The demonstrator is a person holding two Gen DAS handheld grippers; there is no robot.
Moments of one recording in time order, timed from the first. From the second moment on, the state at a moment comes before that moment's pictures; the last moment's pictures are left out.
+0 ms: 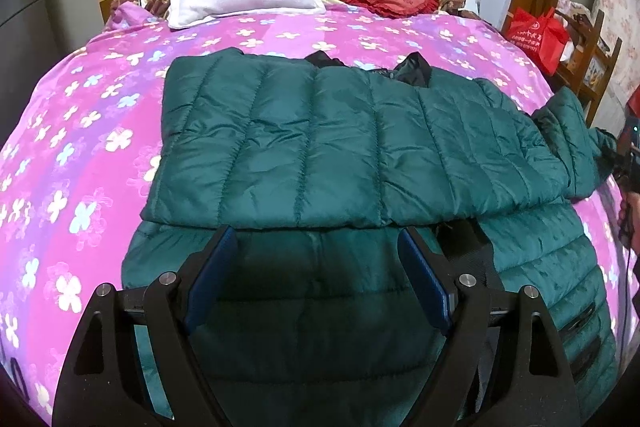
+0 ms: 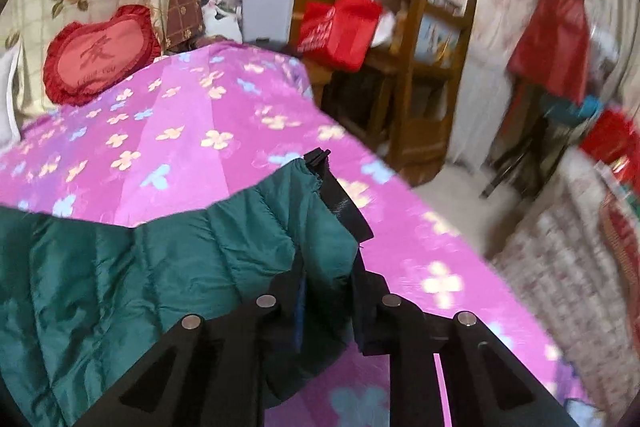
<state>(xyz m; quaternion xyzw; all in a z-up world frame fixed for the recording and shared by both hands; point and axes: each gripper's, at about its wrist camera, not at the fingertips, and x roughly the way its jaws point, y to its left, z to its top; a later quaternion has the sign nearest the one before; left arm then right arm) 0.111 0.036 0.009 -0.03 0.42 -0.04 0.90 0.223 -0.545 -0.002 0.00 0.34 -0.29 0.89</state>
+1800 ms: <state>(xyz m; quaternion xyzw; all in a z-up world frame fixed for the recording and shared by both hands) 0.142 0.056 0.005 -0.06 0.42 -0.03 0.90 0.165 -0.140 -0.013 -0.01 0.35 0.17 0.92</state>
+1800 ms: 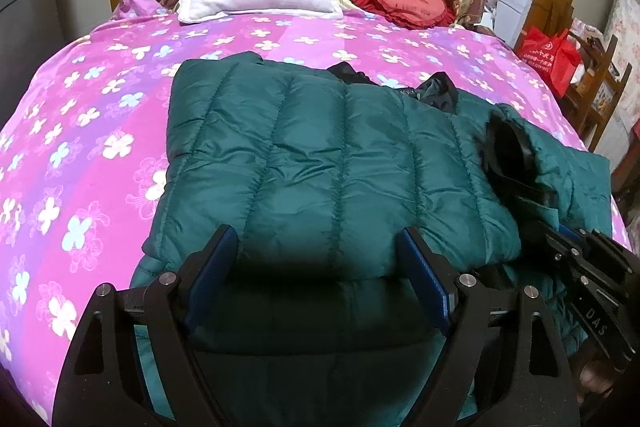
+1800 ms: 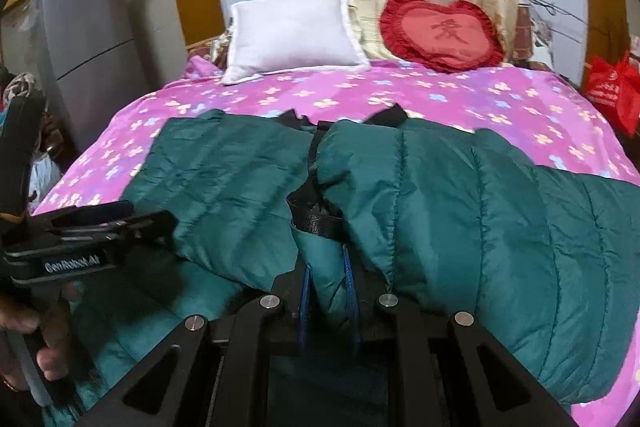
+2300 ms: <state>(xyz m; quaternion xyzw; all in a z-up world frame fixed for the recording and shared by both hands) 0.148 0.057 0.000 -0.06 0.43 -0.03 0.90 0.161 -0.112 -0.016 -0.05 0.35 0.19 0.91</state>
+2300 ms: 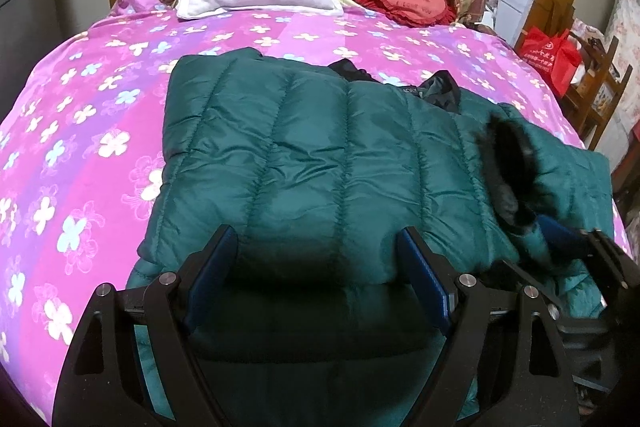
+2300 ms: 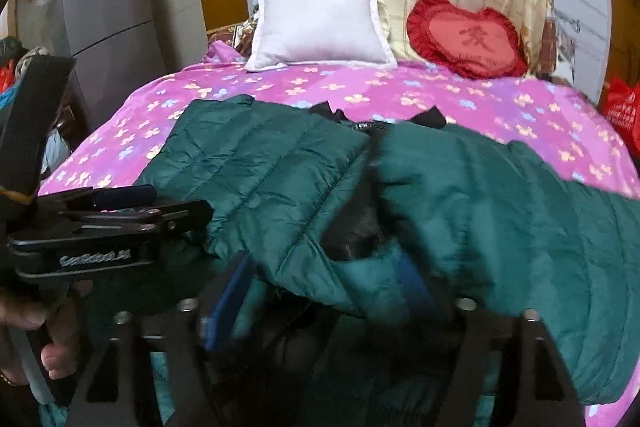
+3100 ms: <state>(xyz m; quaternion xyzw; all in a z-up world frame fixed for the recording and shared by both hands) 0.164 -0.075 0.034 -0.03 0.38 -0.20 0.90 0.115 -0.276 0.017 0.00 0.36 -0.04 0.93</state>
